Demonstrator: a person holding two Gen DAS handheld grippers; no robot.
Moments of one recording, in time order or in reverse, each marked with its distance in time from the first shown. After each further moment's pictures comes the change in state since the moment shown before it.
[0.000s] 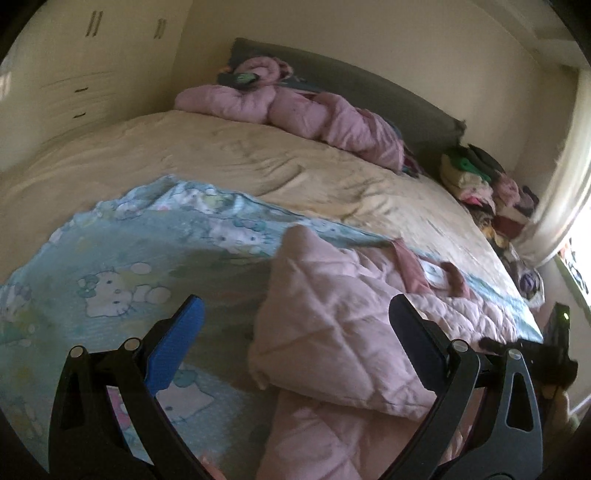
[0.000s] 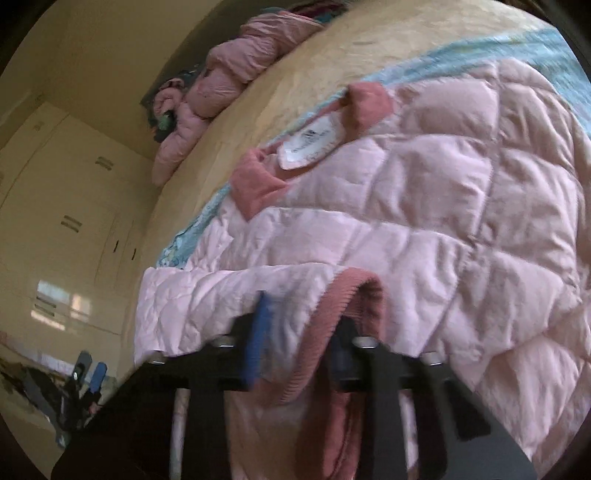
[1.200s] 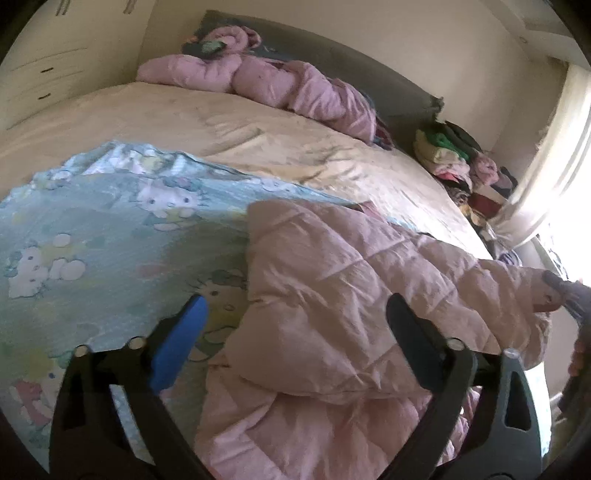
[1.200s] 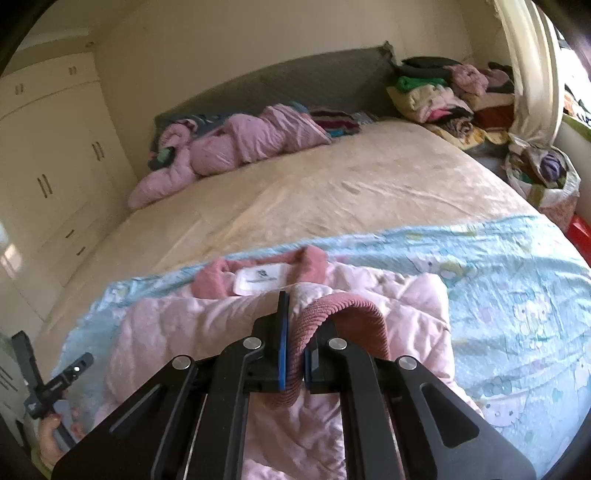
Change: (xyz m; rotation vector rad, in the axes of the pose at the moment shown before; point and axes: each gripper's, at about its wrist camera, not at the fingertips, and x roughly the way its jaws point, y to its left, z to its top) left arm 0.071 -0.045 -0.026 0.031 0.107 -0.151; right arm -0.101 -0.019 0.063 -0.303 -0.278 -0.266
